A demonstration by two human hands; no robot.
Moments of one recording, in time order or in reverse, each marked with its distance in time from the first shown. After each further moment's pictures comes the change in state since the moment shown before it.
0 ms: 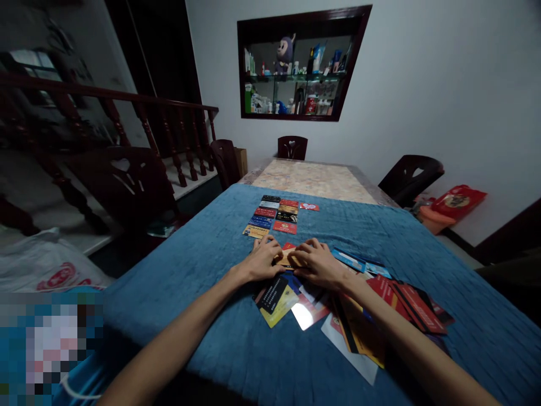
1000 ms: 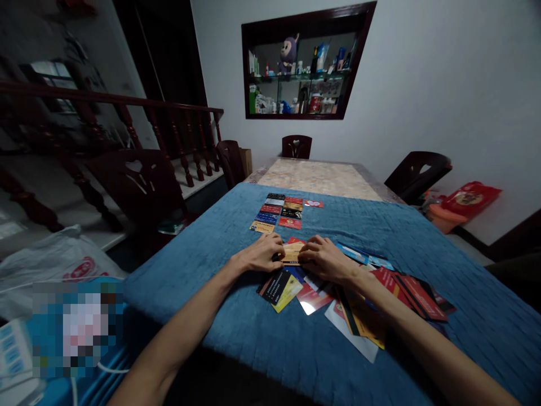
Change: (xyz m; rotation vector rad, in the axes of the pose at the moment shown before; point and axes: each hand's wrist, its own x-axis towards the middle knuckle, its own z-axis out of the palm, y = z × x) left_hand -0.010 -0.011 -0.013 0.088 -0.065 0.248; right_hand -0.012 0.013 0.016 0.010 0.203 -0.268
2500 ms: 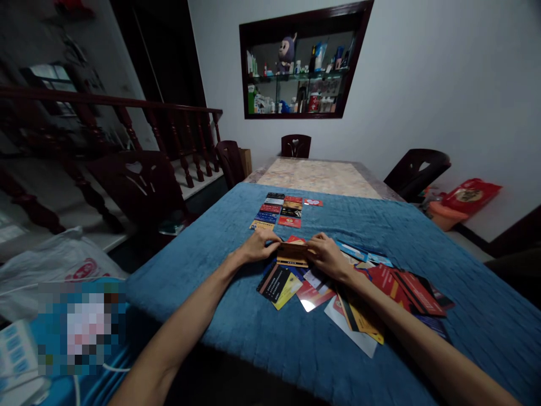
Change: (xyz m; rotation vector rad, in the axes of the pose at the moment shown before) left_hand 0.000 -0.019 0.007 -0.222 0.300 -0.064; right_hand -0.001 0.011 0.024 0.162 0.217 0.215
